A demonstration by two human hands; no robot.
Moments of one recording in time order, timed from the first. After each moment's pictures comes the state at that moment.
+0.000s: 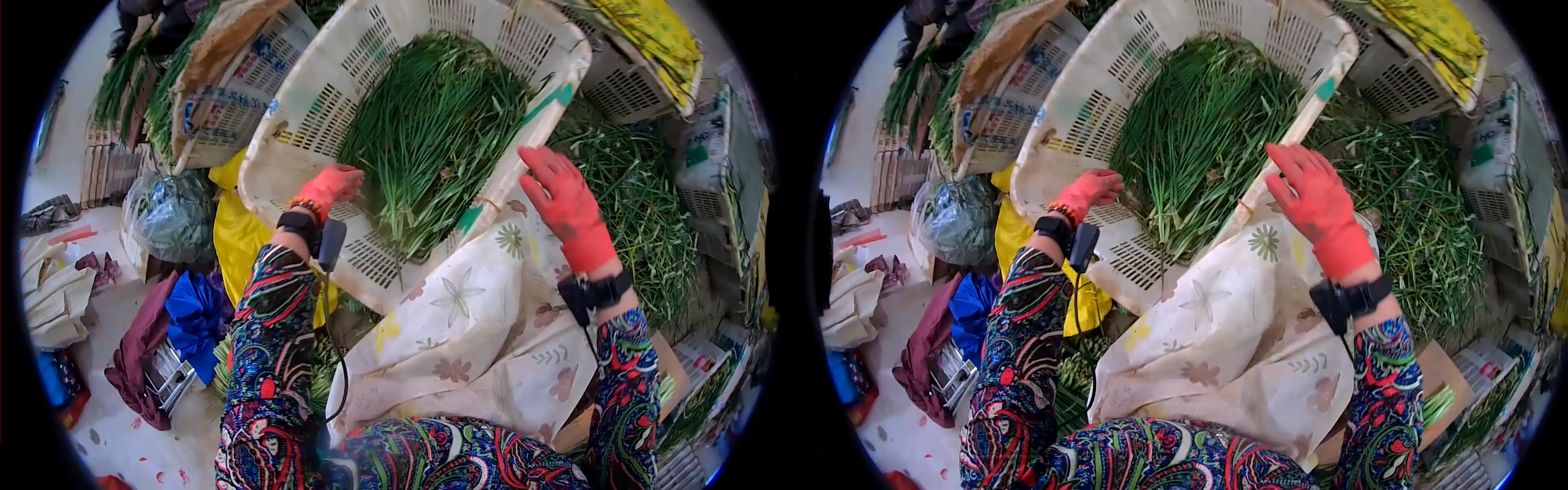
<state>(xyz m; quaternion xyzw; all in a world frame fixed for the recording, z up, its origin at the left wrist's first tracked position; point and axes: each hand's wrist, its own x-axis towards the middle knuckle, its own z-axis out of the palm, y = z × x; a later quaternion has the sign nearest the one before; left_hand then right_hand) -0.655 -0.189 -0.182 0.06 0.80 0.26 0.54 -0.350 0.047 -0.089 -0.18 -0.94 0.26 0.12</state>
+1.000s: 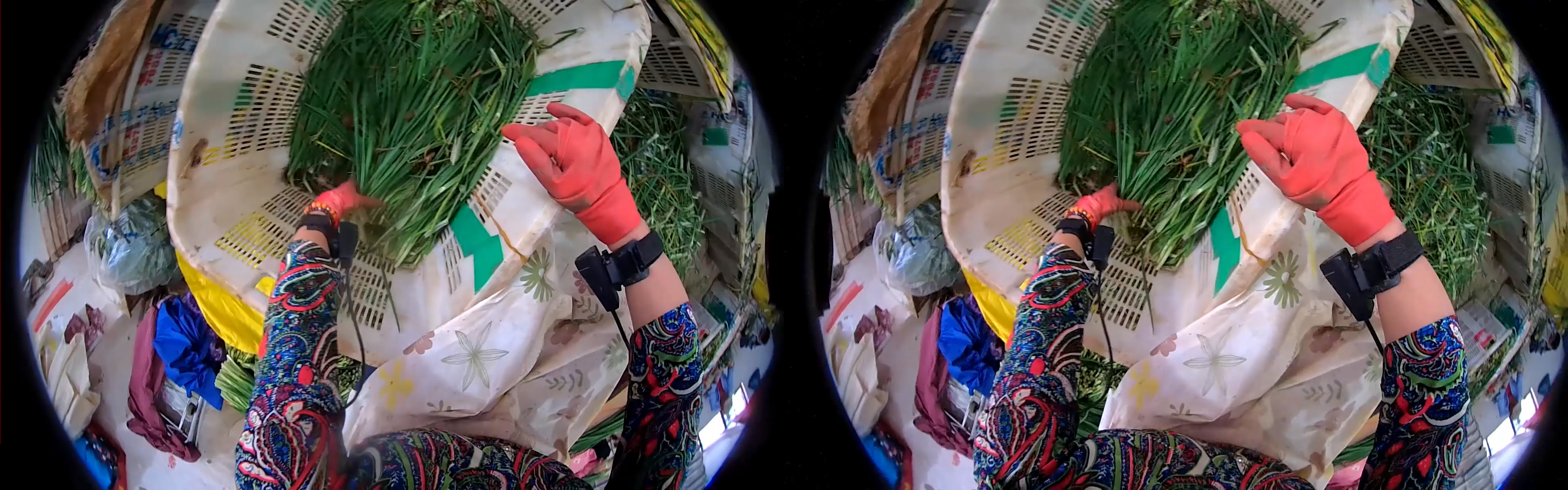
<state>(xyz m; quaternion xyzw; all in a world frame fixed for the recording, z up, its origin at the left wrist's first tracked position) -0.648 -0.174 -0.349 0.25 0.73 0.04 0.63 -0.428 0.095 -0.150 -0.13 -0.96 0.26 0.06</state>
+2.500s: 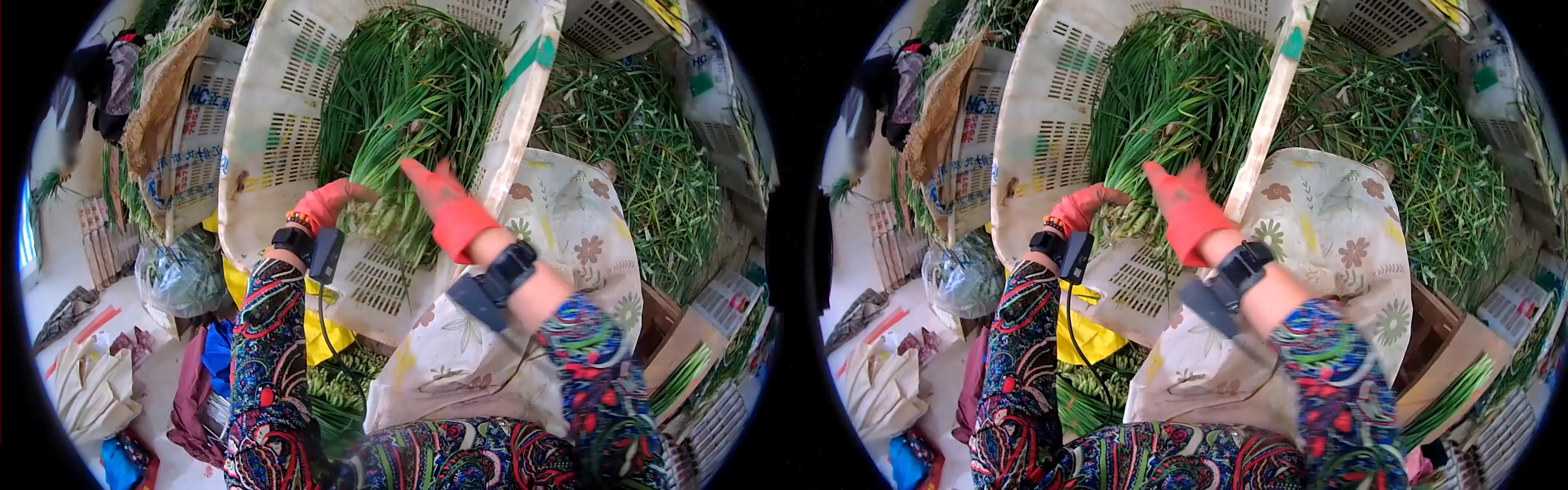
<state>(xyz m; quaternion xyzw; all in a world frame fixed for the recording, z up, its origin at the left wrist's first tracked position) -0.670 -0.138 -0.189 0.40 0.68 0.11 0.61 -0.470 -0.040 -0.187 -0.61 -0.53 0.58 0.09</state>
